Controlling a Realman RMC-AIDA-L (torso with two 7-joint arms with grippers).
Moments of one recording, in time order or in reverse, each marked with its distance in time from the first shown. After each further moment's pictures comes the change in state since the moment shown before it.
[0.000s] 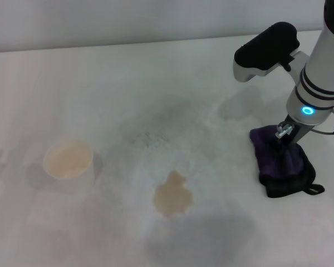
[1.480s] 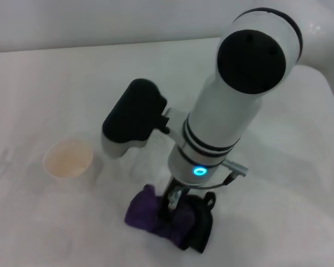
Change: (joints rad) left arm -0.008 -0.005 0.000 0.008 0.009 0.001 0.002; right arm 0.167 0.009 -0.541 -0.128 0.566 -0.173 0.013
